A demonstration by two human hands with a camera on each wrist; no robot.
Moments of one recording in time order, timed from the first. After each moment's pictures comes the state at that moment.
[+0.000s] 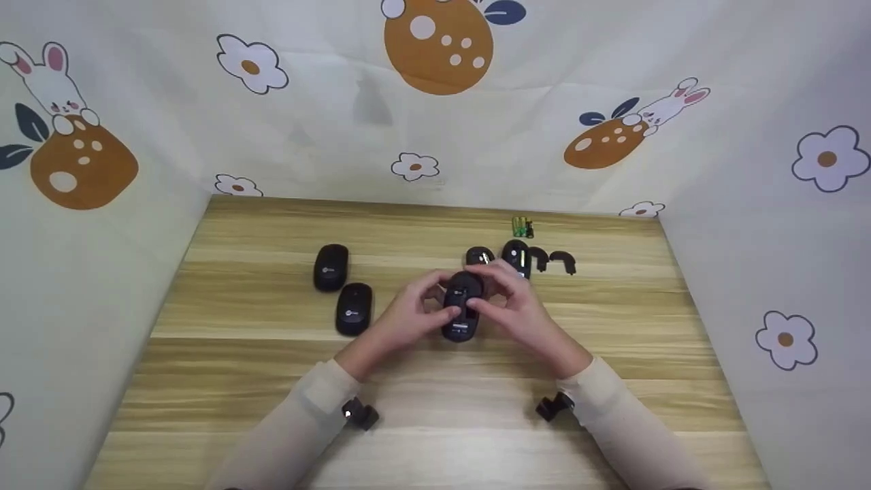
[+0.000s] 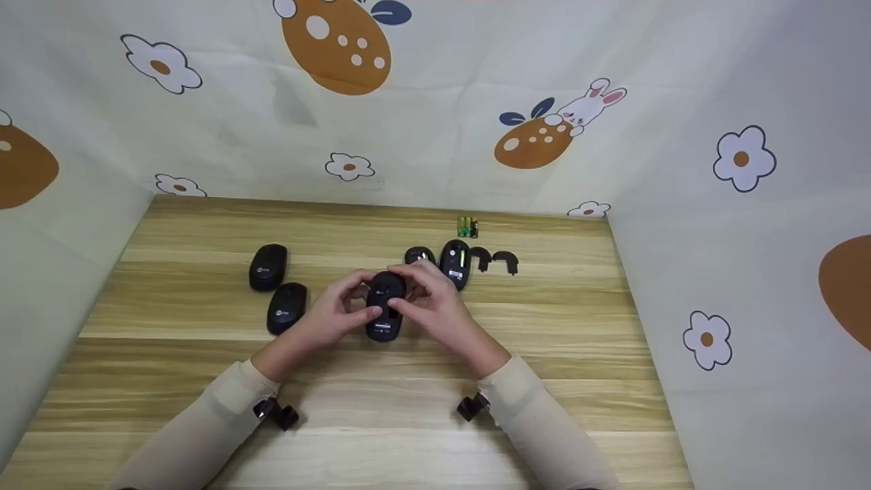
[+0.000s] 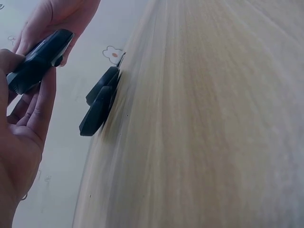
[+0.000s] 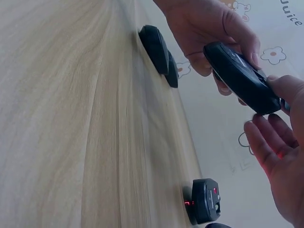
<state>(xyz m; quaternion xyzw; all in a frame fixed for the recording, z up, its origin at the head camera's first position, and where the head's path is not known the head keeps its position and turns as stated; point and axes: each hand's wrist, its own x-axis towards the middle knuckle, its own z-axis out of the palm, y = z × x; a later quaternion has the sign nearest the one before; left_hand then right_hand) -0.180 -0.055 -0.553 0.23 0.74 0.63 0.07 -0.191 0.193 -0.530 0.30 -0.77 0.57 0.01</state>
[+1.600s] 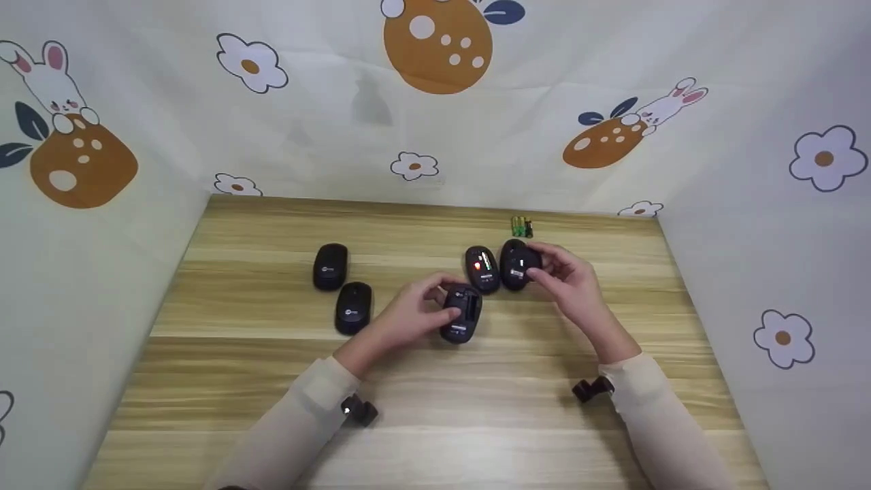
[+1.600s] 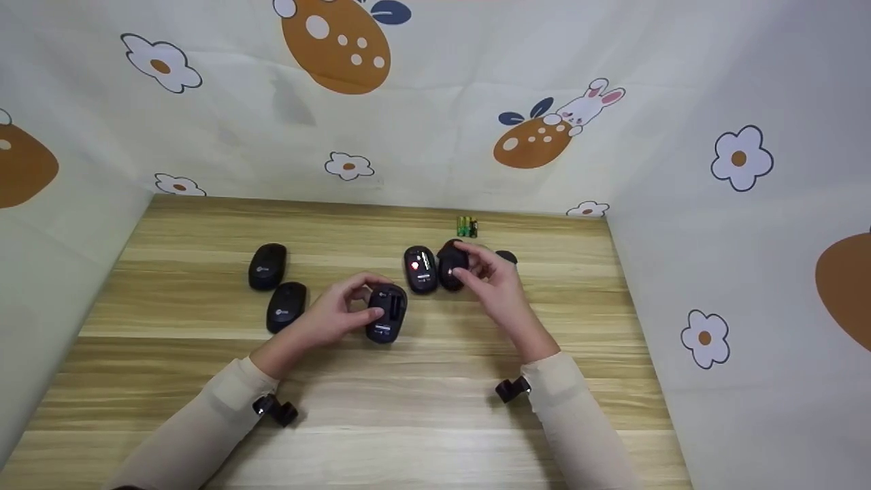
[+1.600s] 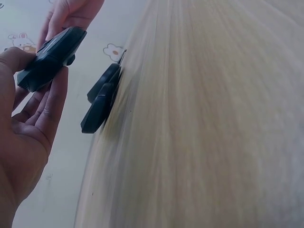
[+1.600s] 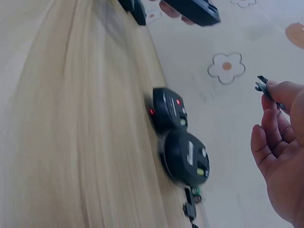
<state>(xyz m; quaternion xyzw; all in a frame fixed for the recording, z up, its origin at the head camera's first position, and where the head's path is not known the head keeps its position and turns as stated) -0.179 -0.056 -0.548 0.22 0.76 0.60 0.11 -0.218 0.271 -0.520 0.15 -0.77 0.61 0.06</state>
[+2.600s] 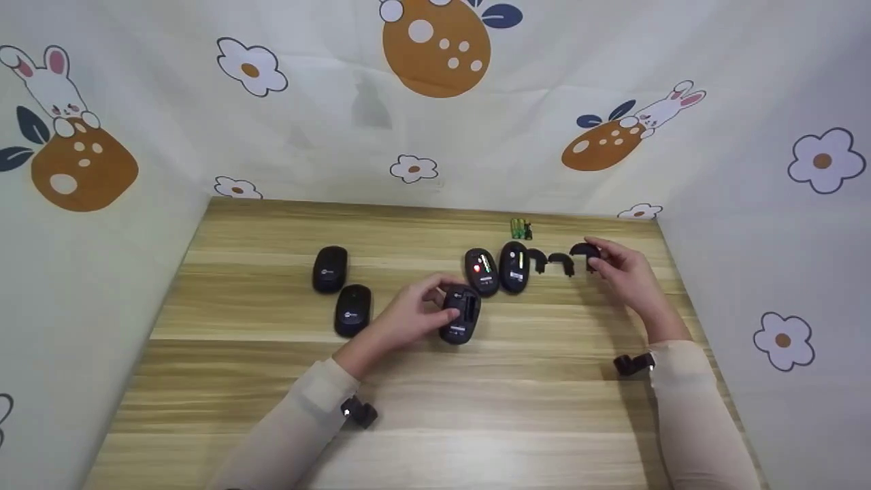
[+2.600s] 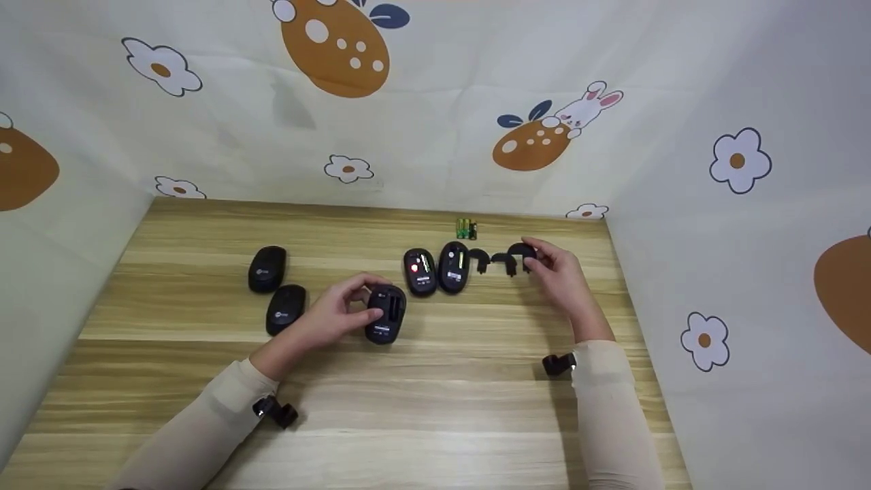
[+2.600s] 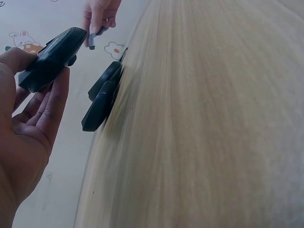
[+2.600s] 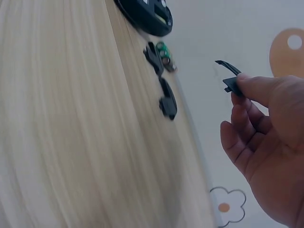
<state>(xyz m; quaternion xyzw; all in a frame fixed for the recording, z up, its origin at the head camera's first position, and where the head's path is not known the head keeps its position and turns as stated) -0.182 -0.056 -0.552 0.21 0.76 0.60 0.11 -0.254 0.377 -0.514 0.09 -0.87 0.48 0.01</state>
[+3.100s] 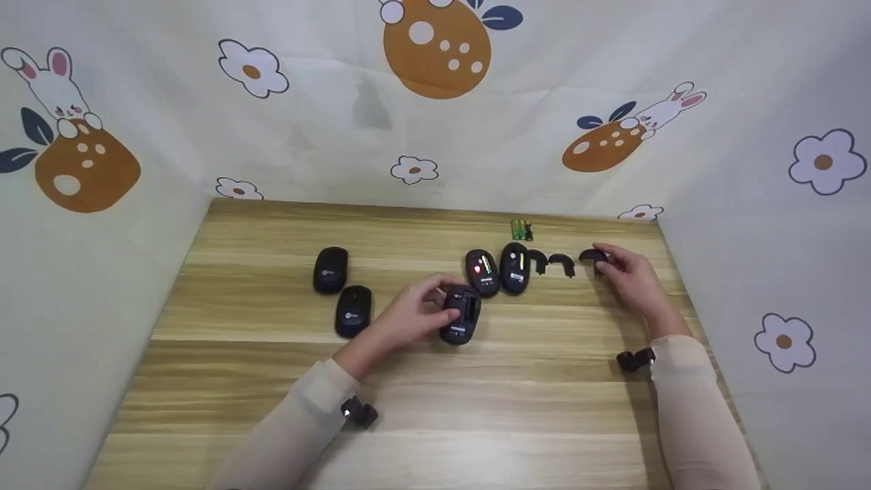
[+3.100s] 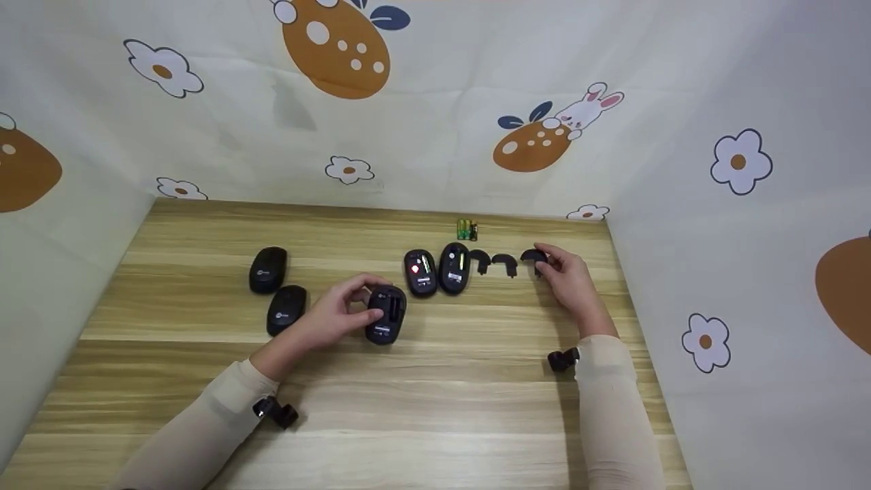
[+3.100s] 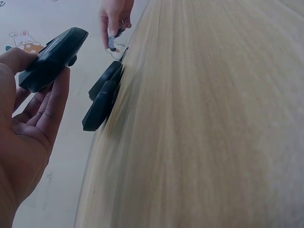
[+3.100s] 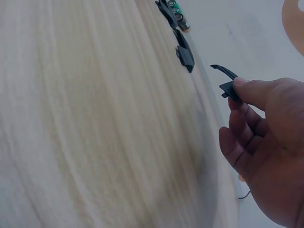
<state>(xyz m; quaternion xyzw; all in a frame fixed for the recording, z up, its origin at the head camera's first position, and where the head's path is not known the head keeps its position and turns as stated) -0.182 -0.057 -0.549 0.21 0.76 0.60 0.11 -0.277 0.417 -0.557 0.05 -0.90 0.44 0.00</state>
